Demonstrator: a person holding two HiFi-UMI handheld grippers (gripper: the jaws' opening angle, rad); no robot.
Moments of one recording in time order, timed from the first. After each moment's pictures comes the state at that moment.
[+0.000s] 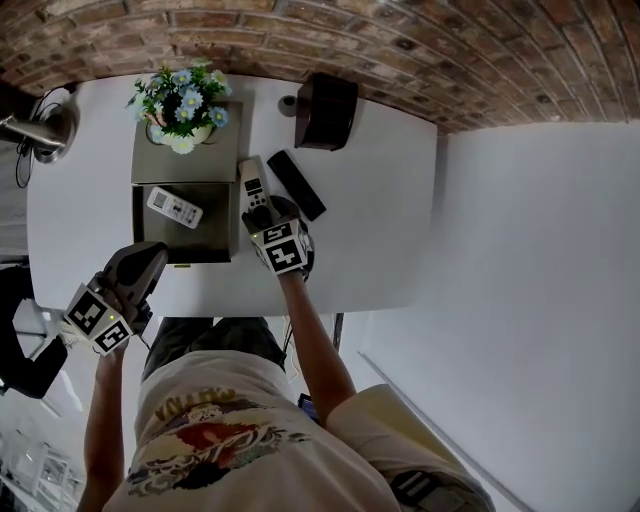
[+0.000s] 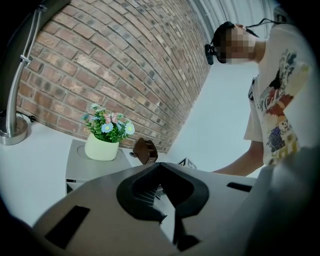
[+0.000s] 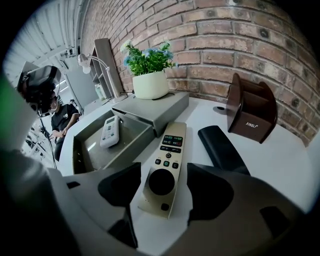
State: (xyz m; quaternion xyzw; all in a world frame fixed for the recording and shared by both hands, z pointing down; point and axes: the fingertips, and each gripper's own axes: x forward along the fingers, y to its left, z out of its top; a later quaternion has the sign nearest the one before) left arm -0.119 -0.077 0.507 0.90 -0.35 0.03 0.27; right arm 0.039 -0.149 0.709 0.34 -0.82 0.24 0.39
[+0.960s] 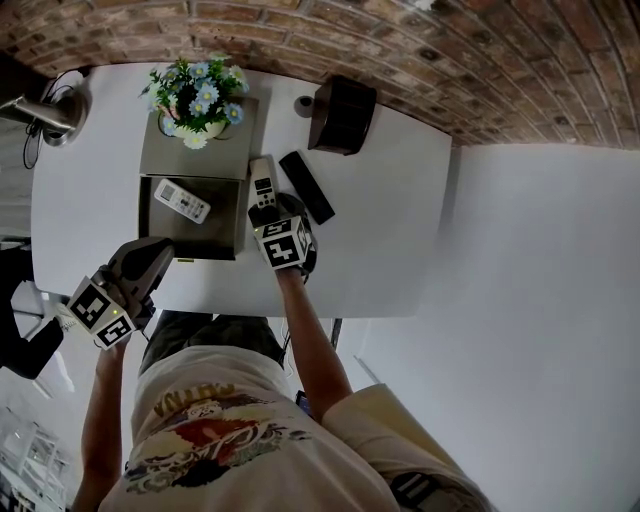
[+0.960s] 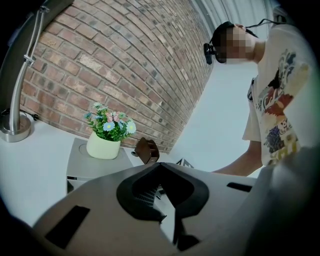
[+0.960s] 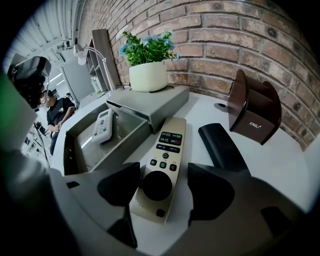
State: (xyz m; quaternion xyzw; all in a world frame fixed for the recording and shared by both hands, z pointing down) left arm -0.119 -0.078 0.510 0.89 -0.36 0.03 0.28; right arm 0.037 -0.157 0.722 0.35 -0.80 0.23 0.43
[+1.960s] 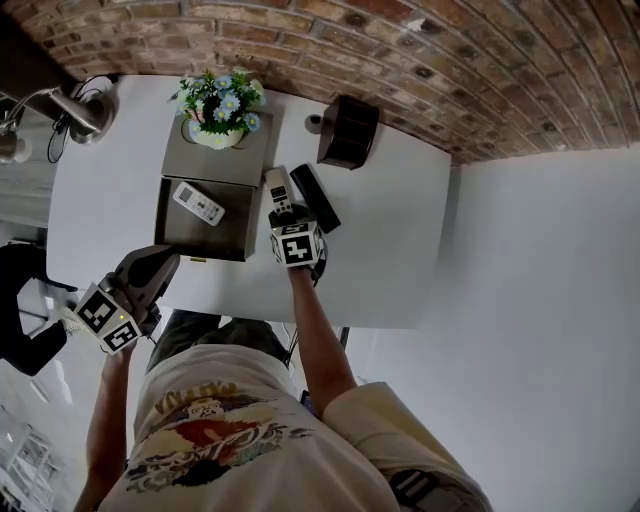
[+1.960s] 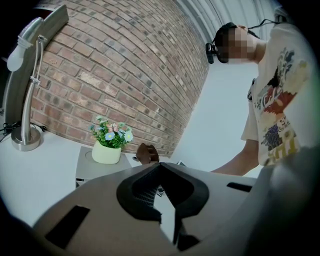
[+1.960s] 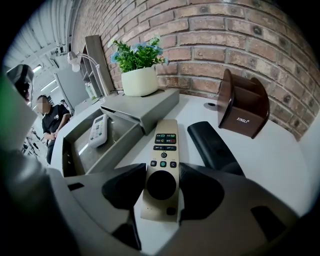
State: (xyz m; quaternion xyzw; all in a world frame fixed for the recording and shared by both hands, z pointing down) left arm -0.128 -0.044 0.484 0.89 -0.39 0.02 0.25; right arm 0.055 -0.167 0.725 0.39 -0.80 0.24 0.40
